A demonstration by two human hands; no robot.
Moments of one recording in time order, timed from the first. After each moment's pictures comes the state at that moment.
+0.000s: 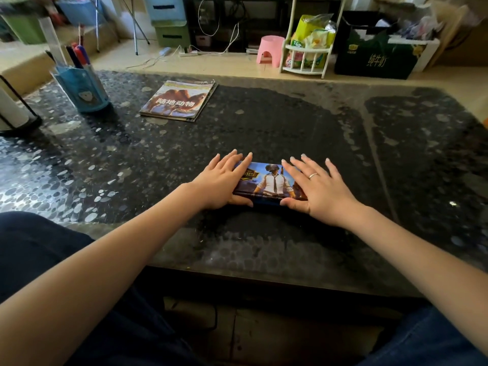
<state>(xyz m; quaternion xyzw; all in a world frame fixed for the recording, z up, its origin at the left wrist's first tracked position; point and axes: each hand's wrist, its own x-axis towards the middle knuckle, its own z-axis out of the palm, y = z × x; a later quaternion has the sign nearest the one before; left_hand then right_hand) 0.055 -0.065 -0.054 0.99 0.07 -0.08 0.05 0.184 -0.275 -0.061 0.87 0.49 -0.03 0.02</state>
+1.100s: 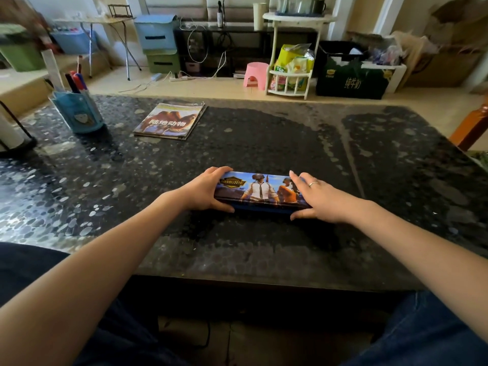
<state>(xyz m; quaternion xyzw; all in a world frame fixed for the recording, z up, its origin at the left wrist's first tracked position) 0.055 -0.045 -0.052 0.96 0.10 -0.04 0.27 0.191 -0.300 -0.034 0.88 0.46 -0.15 0.02</state>
